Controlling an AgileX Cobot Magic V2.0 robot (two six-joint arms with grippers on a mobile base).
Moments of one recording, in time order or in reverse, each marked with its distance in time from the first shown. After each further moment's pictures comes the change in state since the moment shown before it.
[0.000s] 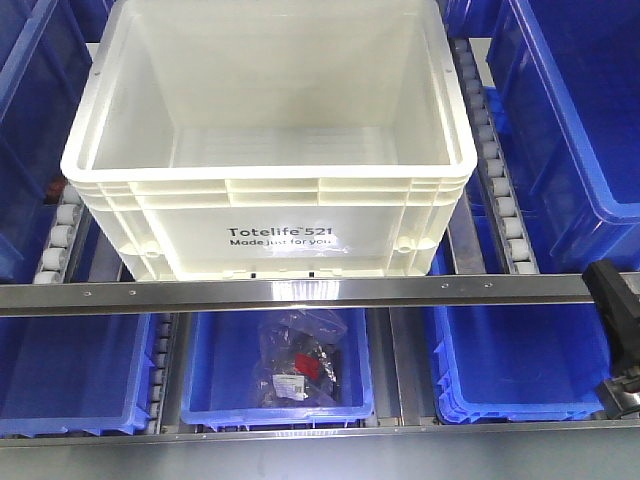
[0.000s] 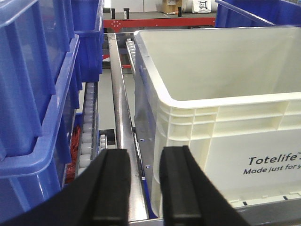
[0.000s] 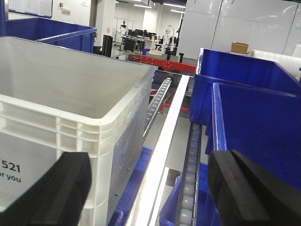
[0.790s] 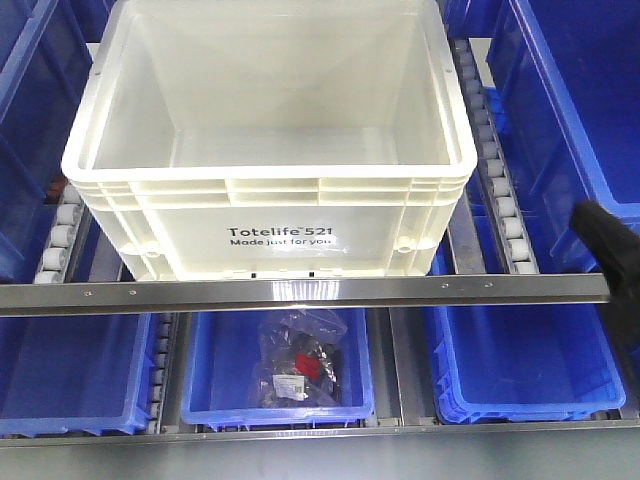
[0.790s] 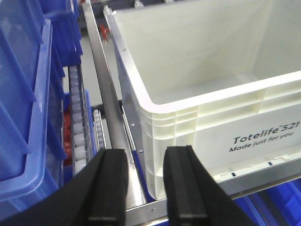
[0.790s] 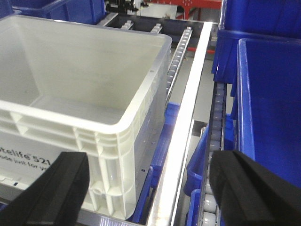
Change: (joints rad) left arm 0.000 0.154 -0.262 0.105 0.278 0.002; right arm 0.000 0.183 -0.322 0.007 0.374 0.111
